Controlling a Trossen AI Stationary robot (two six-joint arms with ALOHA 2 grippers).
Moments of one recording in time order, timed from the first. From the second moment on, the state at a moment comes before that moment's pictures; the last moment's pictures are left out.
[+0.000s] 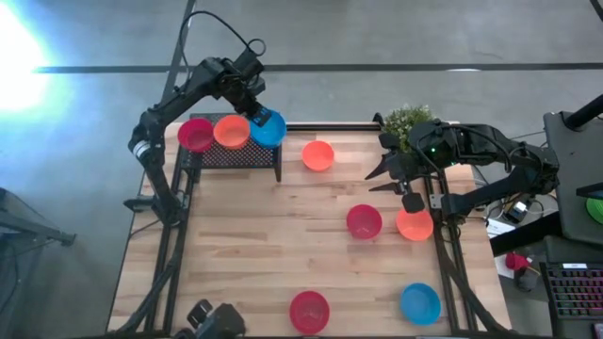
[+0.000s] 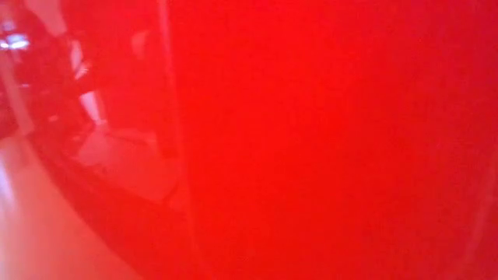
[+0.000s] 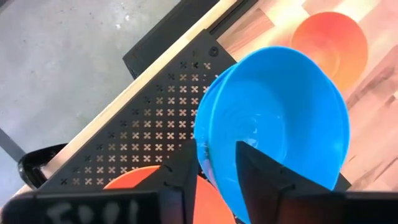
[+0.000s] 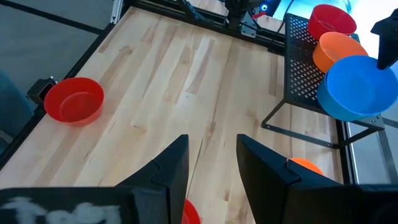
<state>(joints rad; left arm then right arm) 0.77 1.75 1.93 -1.33 0.00 -0.05 -0.02 1.17 1.52 -1.01 -0.16 -0.26</state>
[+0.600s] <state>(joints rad) 0.77 1.75 2.01 -1.33 0.00 -0.07 -0.02 1.17 1.52 -1.01 -0.16 -0.26</state>
